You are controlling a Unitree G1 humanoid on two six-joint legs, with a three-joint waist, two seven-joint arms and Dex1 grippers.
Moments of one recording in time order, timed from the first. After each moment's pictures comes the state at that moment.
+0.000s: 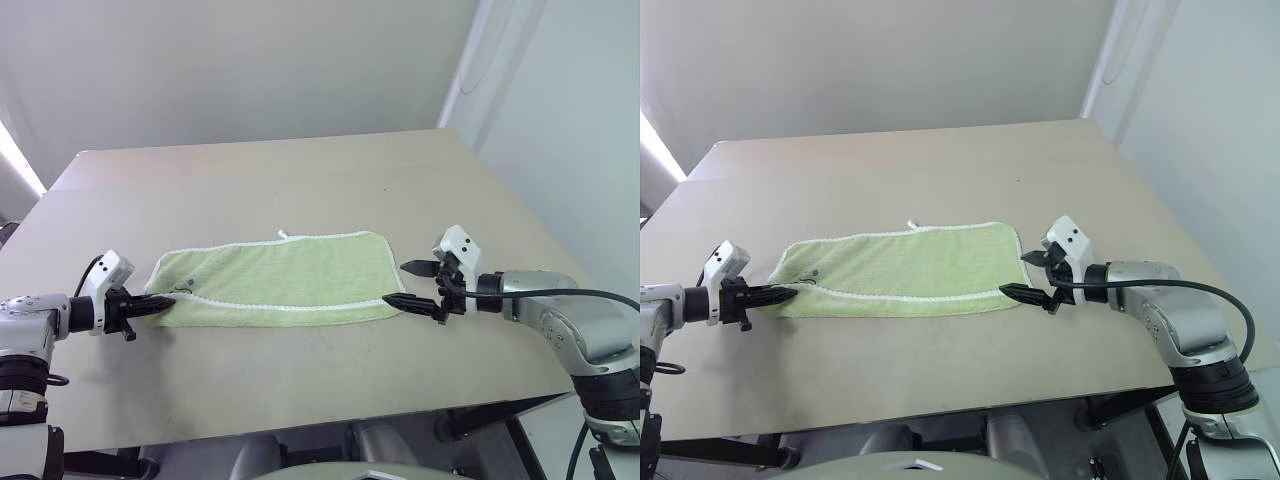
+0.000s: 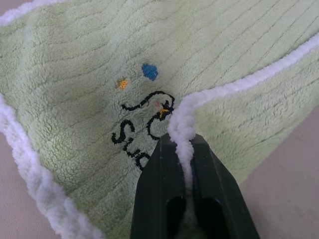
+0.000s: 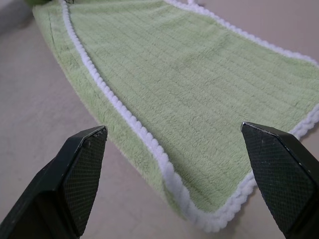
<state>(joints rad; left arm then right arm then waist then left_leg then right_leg) -0.35 0.89 0.10 0.70 -0.25 0.28 -1.33 -0.28 -0.77 0.04 -0.27 0.52 0.82 0.87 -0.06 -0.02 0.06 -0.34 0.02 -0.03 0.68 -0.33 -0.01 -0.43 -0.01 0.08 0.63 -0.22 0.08</state>
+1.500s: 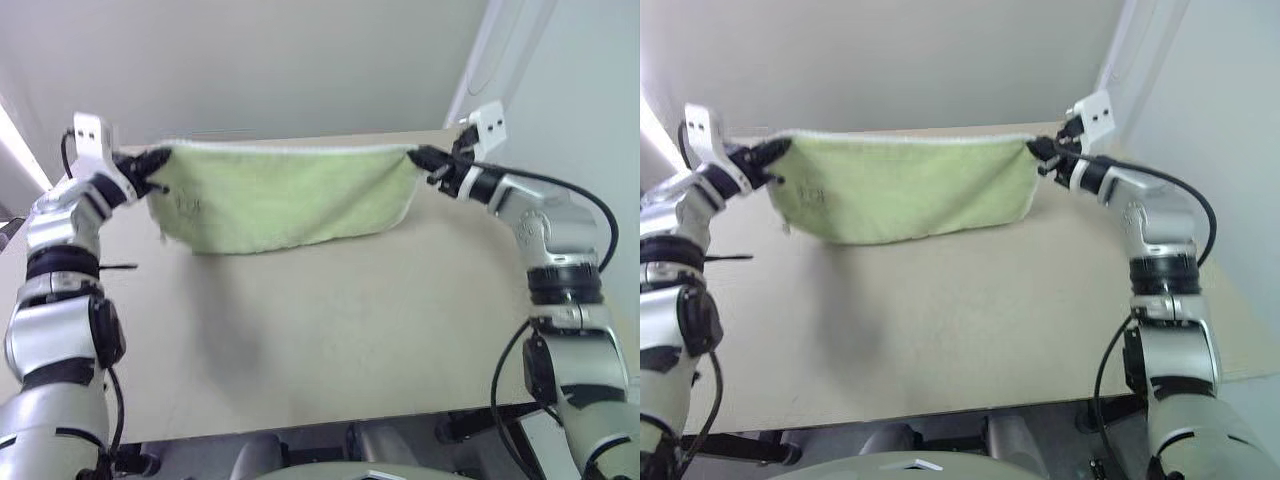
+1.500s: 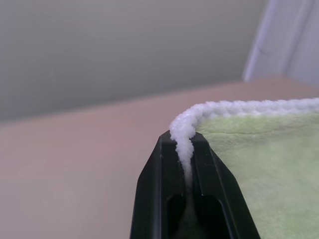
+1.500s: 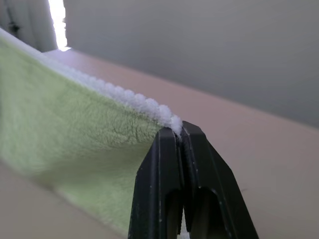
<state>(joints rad) -1.11 0.68 0.26 1.20 -0.25 0.01 -0.74 -0.92 -0.53 -0.07 0.50 0.30 0.40 0.65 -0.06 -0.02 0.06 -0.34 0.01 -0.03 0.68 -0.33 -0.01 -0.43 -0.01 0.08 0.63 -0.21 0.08</state>
